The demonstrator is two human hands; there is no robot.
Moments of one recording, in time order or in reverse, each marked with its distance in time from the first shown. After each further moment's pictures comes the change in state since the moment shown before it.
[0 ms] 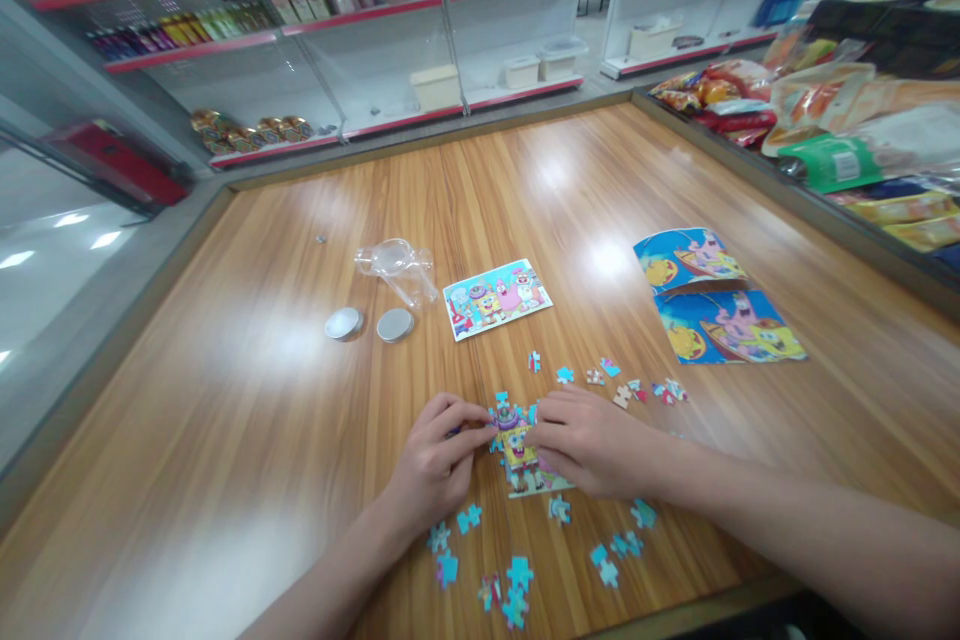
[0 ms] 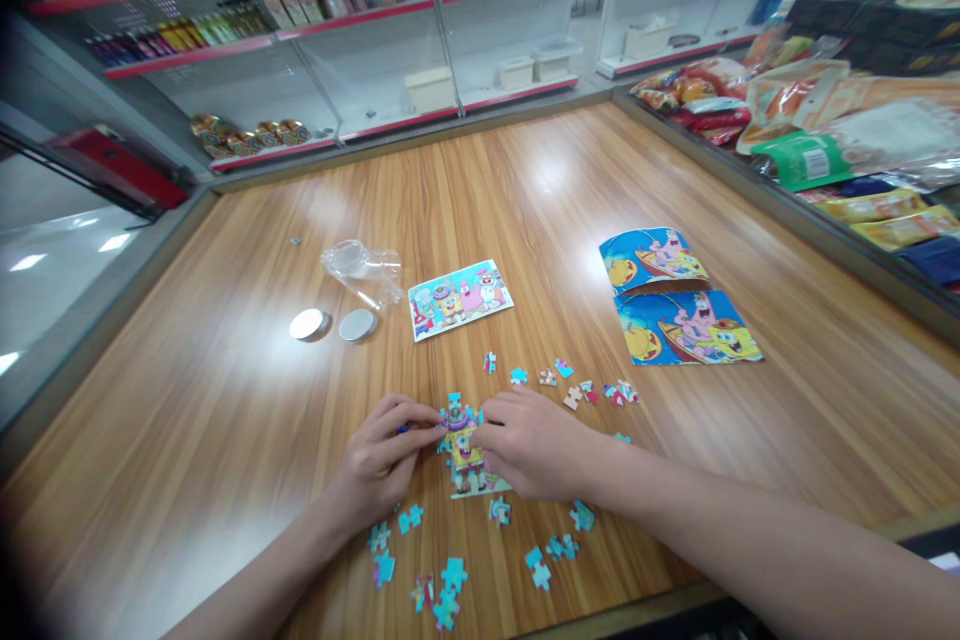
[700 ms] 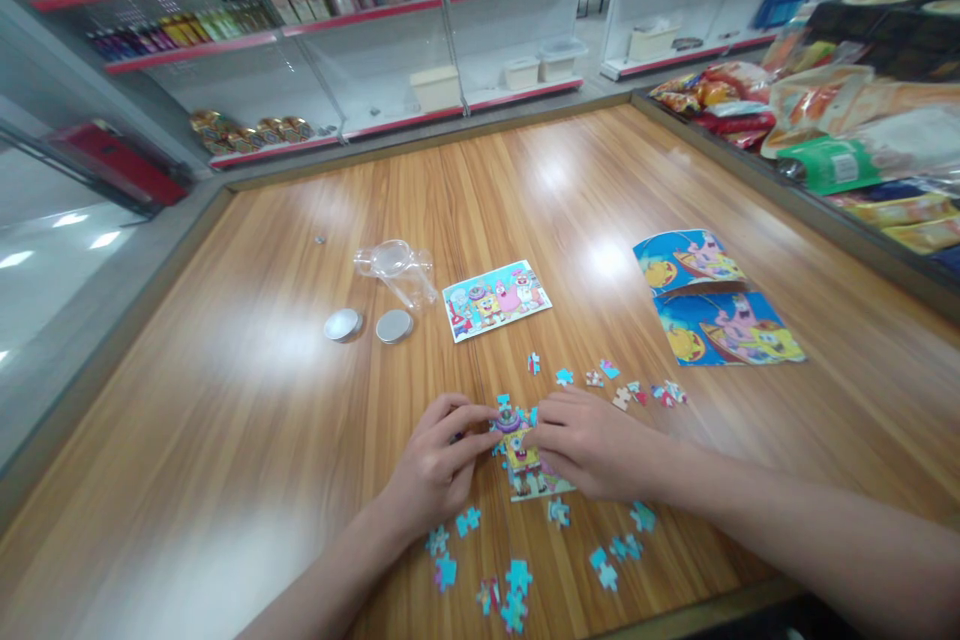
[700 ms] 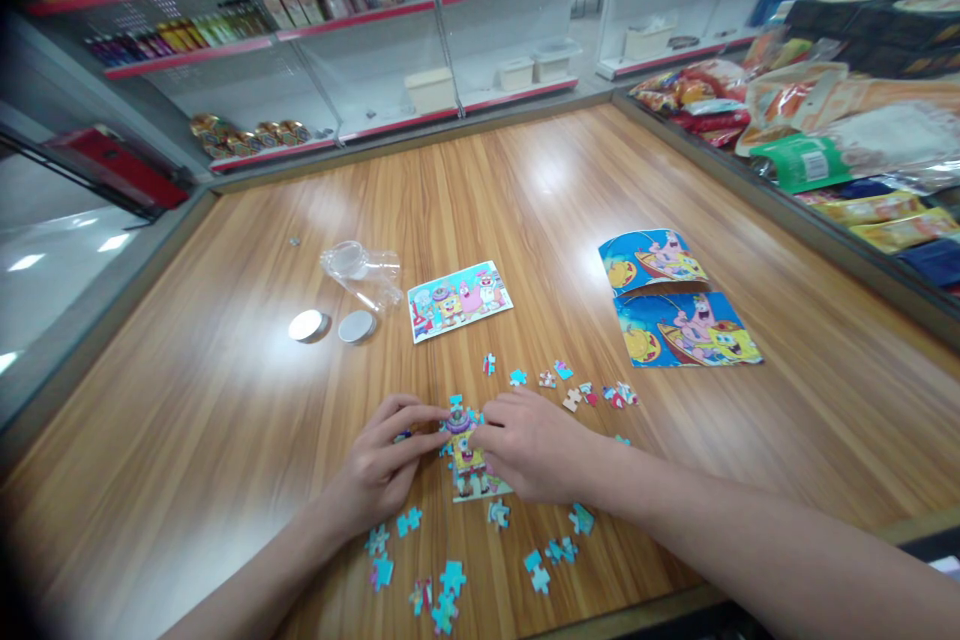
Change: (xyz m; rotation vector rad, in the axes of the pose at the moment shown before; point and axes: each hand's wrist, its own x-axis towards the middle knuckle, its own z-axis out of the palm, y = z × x) left_hand 0.000 -0.001 -0.002 0.007 -0.078 0.050; right_hand -0.001 -0.001 -0.002 -0.007 -0.056 0.028
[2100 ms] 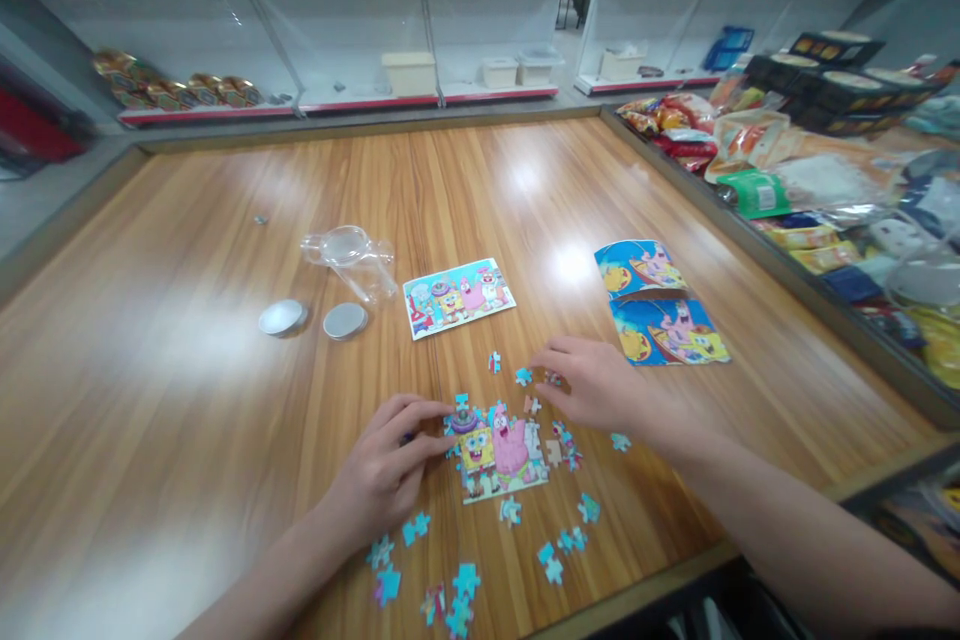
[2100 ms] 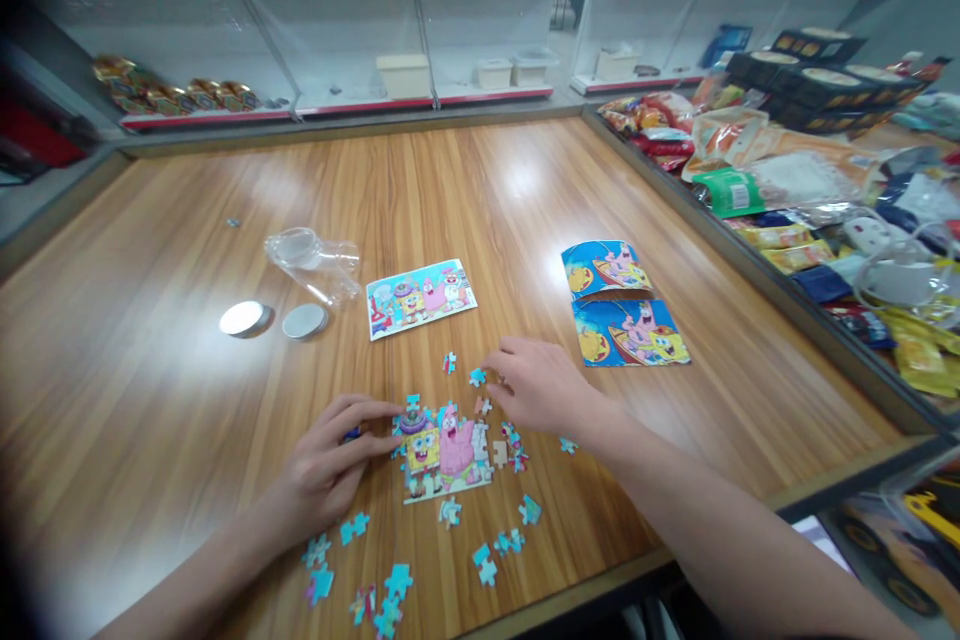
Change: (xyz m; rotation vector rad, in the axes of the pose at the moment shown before) left_hand -0.001 -0.005 0.000 -0.035 0.003 0.019; right_hand -0.014 0.035 -0.049 -0.150 0.085 0.419
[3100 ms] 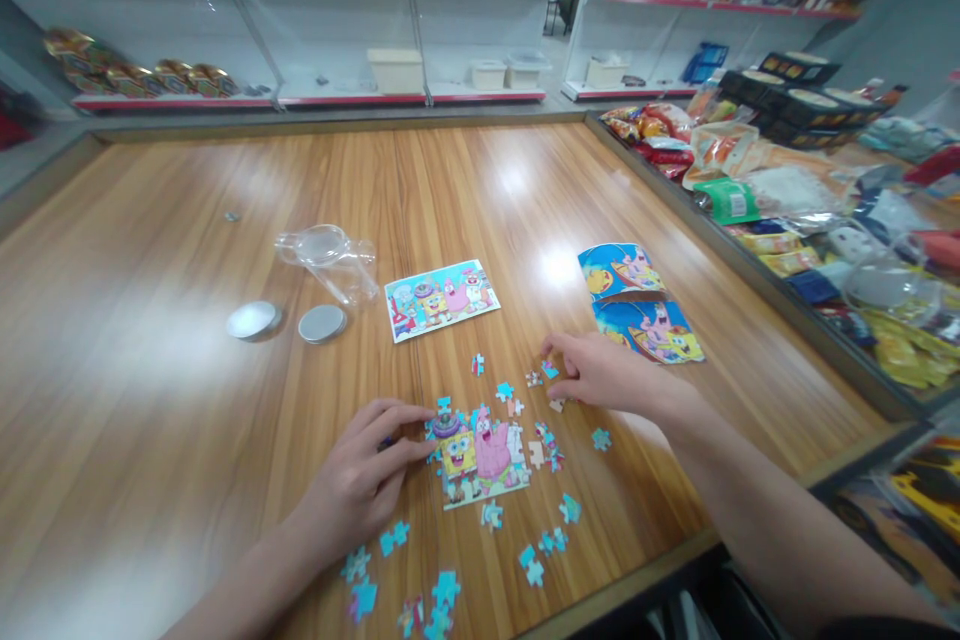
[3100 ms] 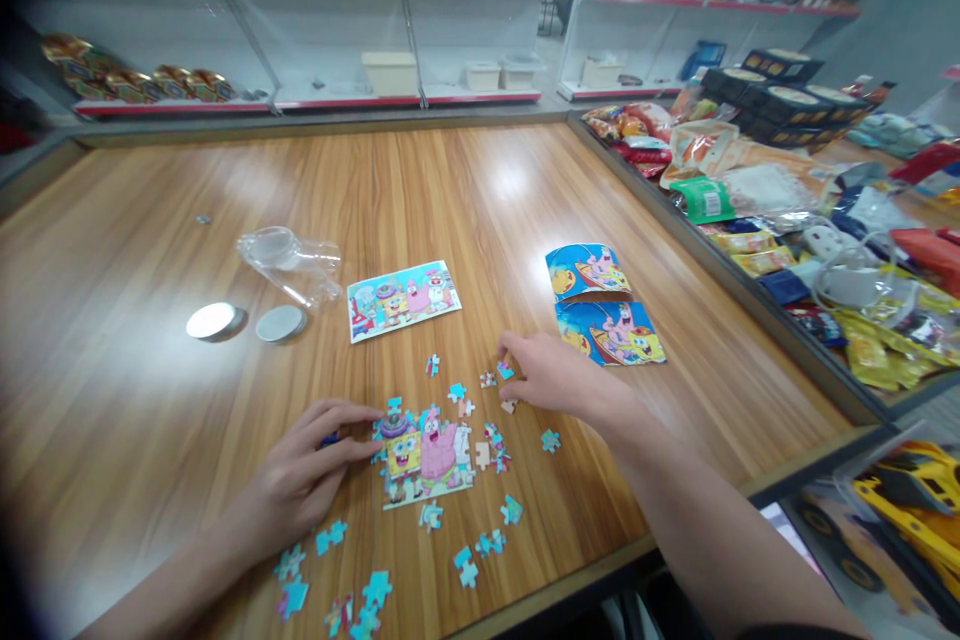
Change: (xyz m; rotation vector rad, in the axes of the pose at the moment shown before) left_hand -0.008 -0.011 0.004 0.031 -0.021 0.005; right_hand -0.006 0.030 -0.025 0.062 -0.163 0.150
